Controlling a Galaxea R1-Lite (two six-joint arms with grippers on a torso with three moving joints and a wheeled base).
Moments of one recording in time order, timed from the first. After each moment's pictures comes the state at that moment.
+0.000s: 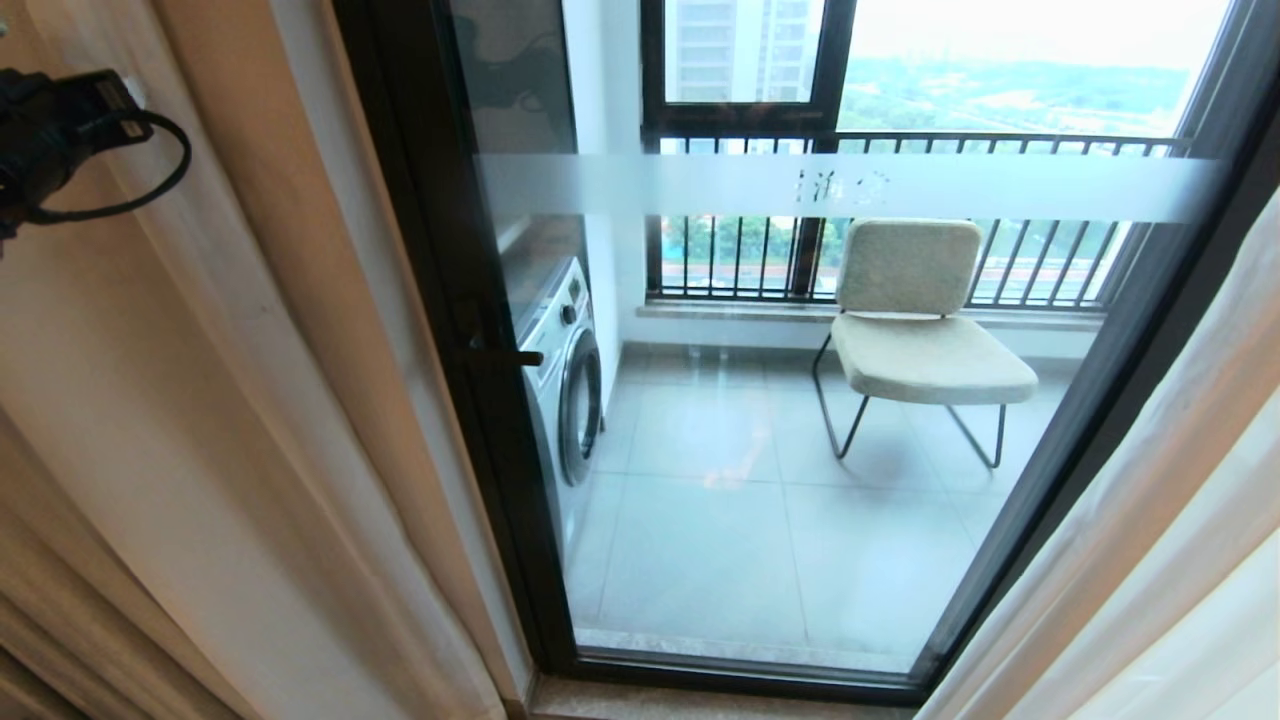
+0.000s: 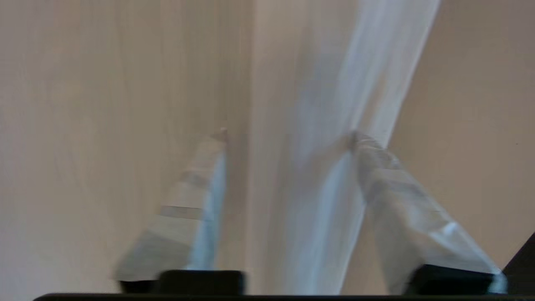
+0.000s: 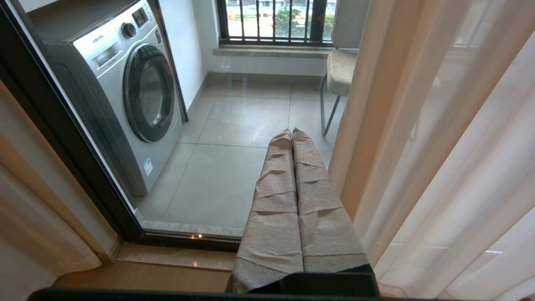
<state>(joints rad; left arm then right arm) 0.29 1.87 -1.59 -0.50 0.11 -0.12 0.00 0.00 0.00 0.00 -0.01 0.00</state>
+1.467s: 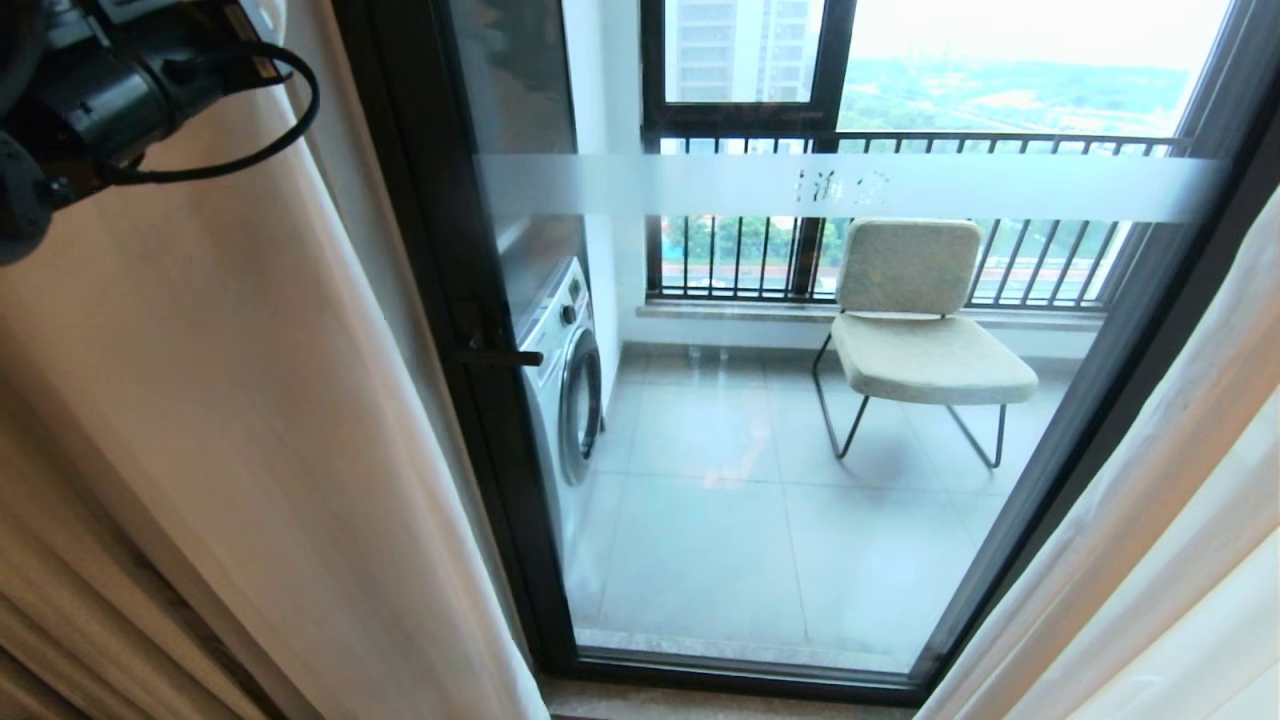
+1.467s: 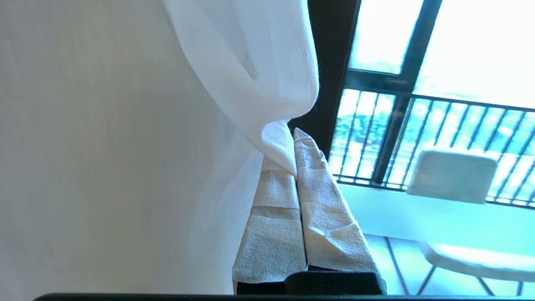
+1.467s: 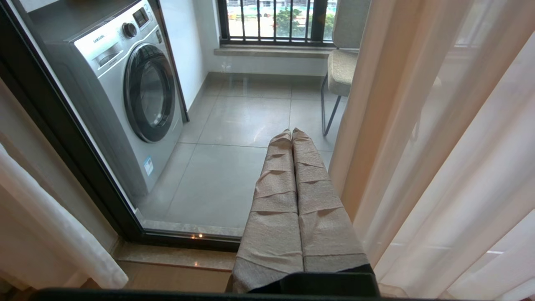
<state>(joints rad) -0.06 1.71 -1.50 -0.49 0.06 -0.12 0.00 0.00 0.00 0.00 -0.01 0.00</state>
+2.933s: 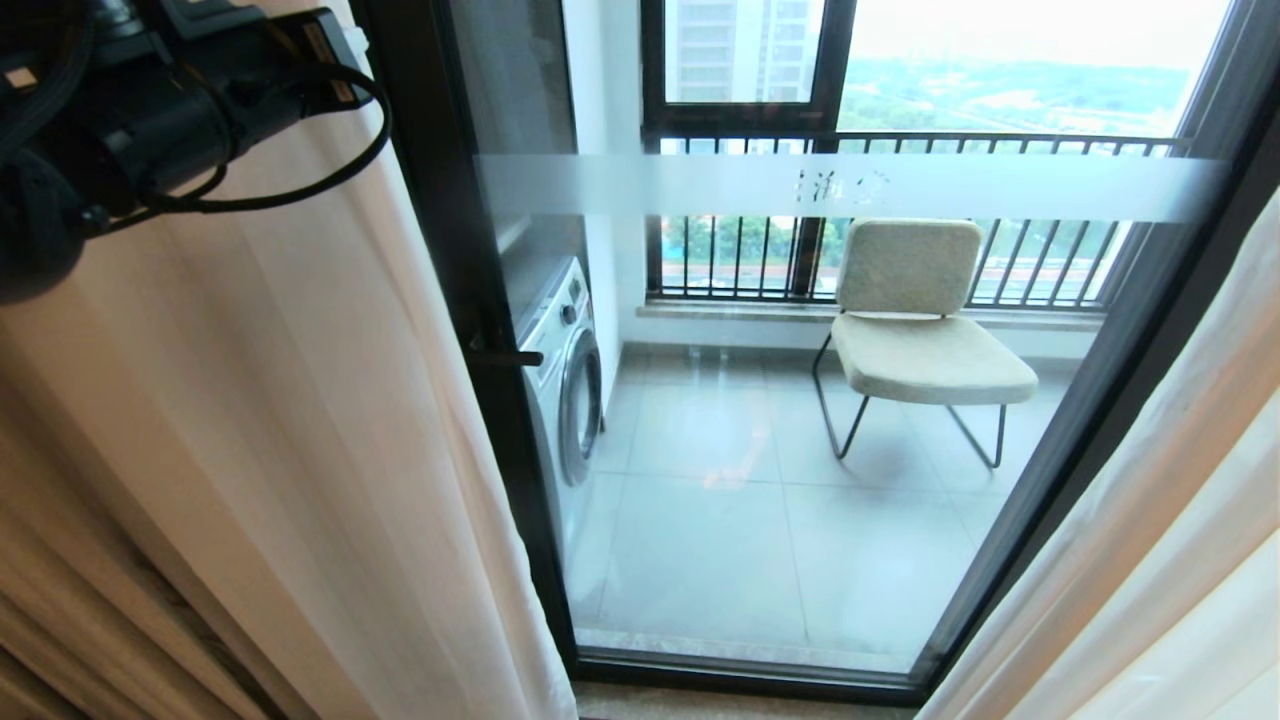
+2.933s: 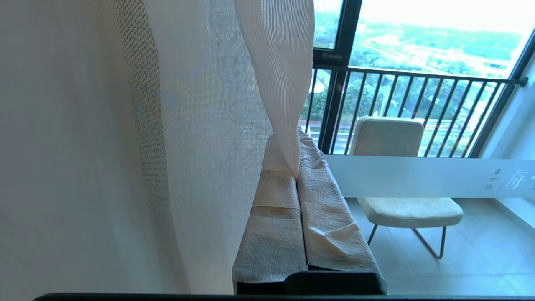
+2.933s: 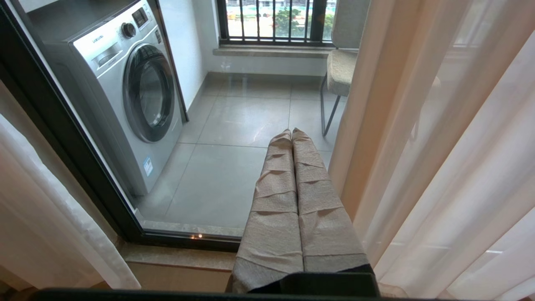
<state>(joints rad) -0.20 1.66 -1.42 -0.49 0.01 -0.12 0.00 0.00 0.00 0.00 -0.01 0.00</state>
